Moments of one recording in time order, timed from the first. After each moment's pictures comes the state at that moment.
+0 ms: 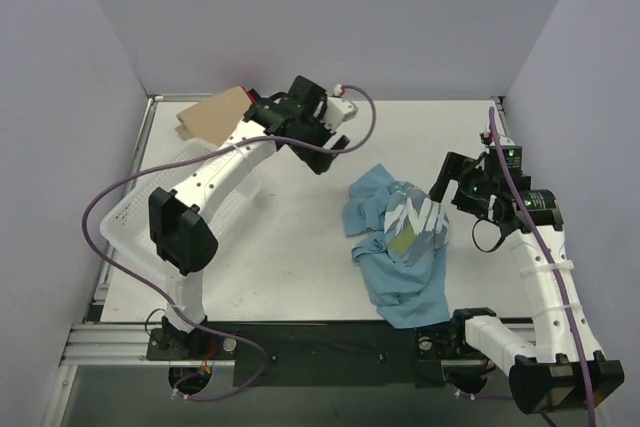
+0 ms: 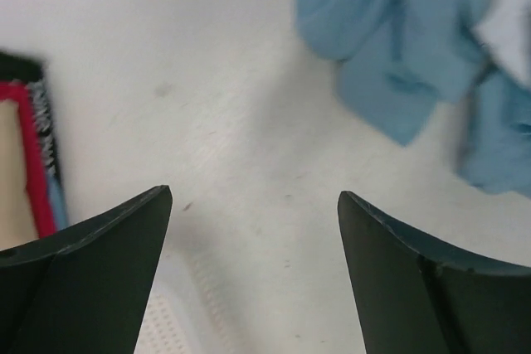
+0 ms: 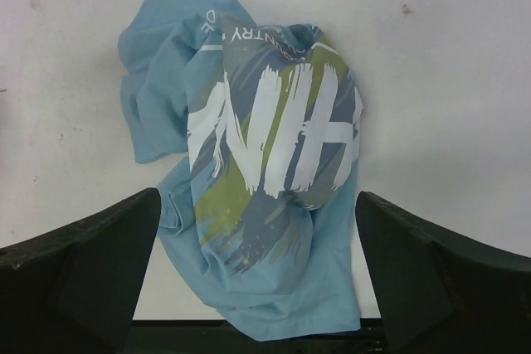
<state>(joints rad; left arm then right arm) -0.70 1.96 2.07 -1.00 0.13 0.22 0.07 0.99 1.11 -0.90 0.00 0.35</state>
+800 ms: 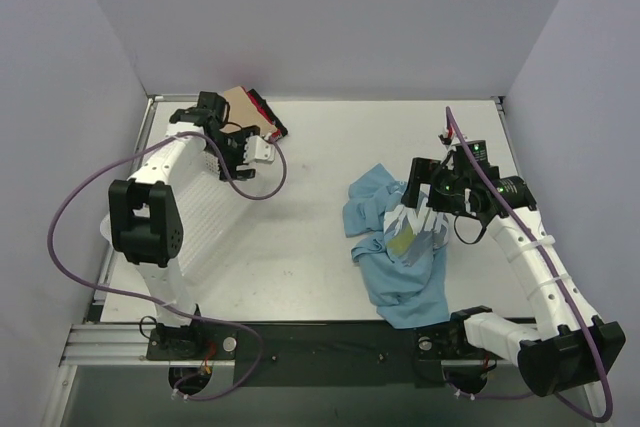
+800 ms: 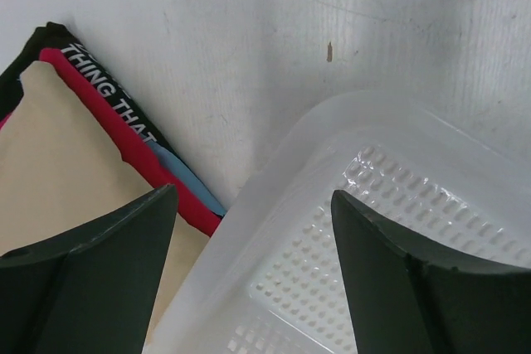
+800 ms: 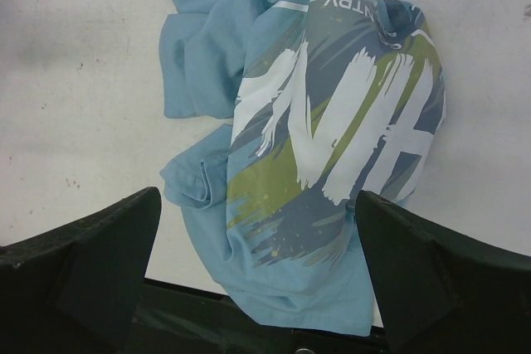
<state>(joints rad) -0.14 1.86 1.61 -0.95 0.51 1.44 0.23 1.10 1.09 -0.86 -0.07 0.31</state>
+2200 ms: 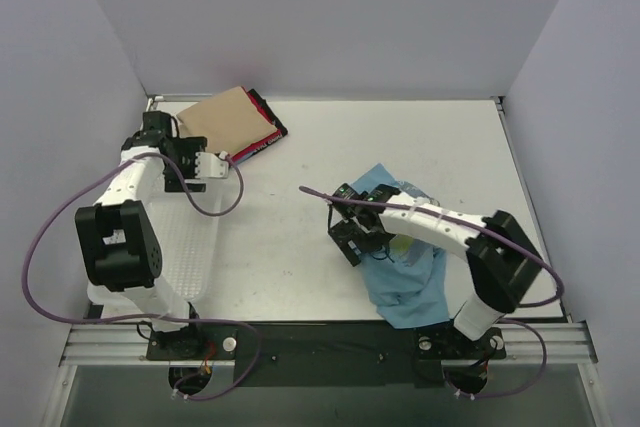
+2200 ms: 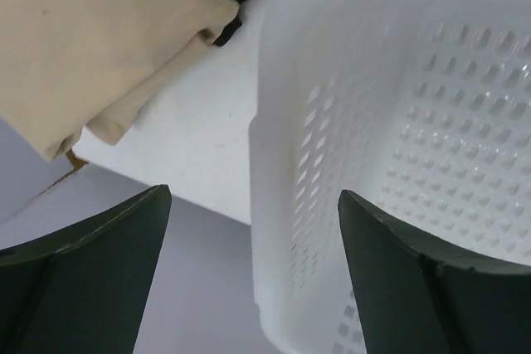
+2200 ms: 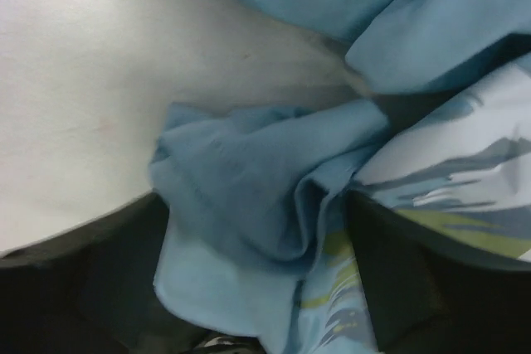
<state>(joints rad) 0.12 1.71 1.30 -0.72 0.23 1.69 0.83 1.57 1.06 -0.83 0.16 0.16</state>
